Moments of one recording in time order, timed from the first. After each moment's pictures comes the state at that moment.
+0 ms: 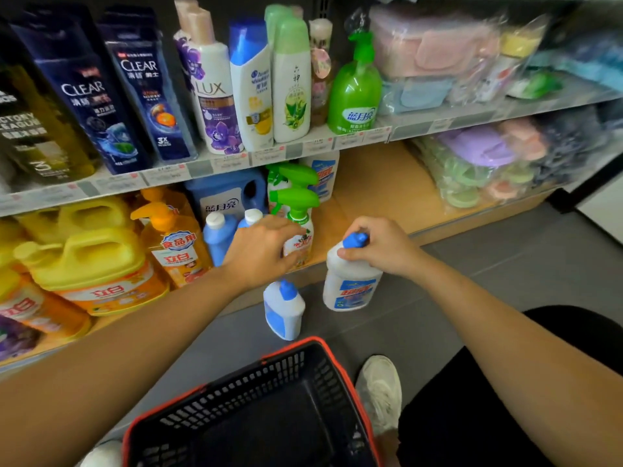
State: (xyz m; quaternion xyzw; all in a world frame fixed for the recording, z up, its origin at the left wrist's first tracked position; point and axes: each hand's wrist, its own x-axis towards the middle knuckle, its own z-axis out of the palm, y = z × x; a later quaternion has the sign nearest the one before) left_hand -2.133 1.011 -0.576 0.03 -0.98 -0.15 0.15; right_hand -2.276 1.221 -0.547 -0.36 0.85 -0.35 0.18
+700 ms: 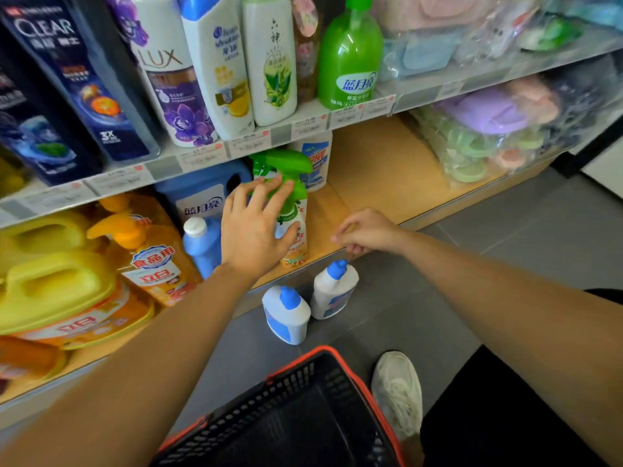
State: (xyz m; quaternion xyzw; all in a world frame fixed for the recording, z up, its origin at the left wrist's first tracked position) left_hand -2.191 0.980 -0.629 0.07 -0.94 -0.05 0.34; right_hand -2.349 1.177 -0.636 -0.24 0.87 -0.28 0.32
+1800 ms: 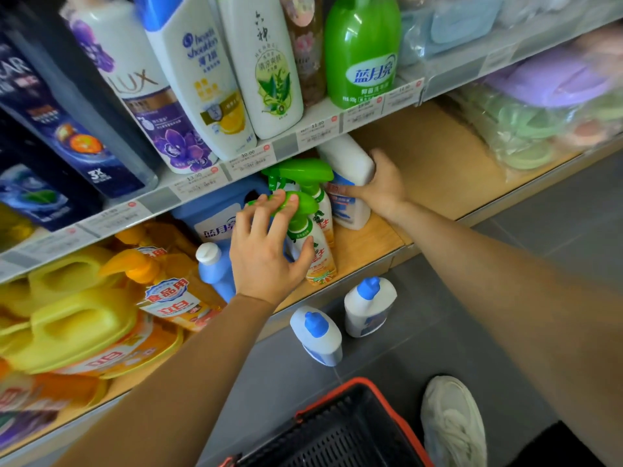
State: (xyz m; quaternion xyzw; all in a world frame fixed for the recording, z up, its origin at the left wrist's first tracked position) left_hand -2.196 0.977 -0.641 0.08 -0.91 -0.06 0.40; right_hand -2.431 1.105 -0.666 -0.22 0.83 -0.50 0.05
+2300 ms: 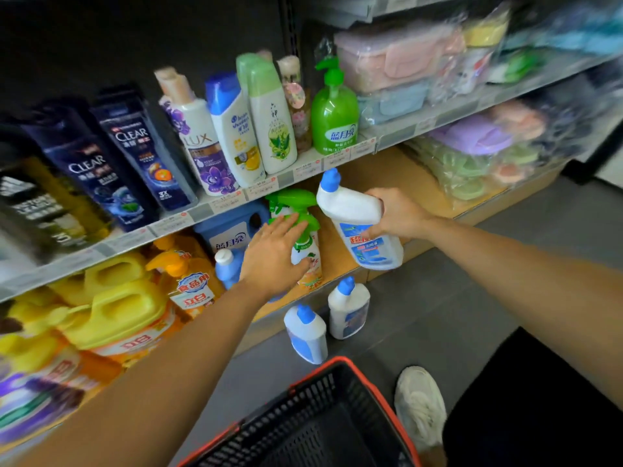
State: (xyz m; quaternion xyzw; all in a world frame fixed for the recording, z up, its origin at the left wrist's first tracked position) left_hand -2.165 1.003 -0.567 0.06 -0.99 -0.11 0.10; right_hand -2.368 1.211 -0.556 -0.36 0.87 -0.32 0.13
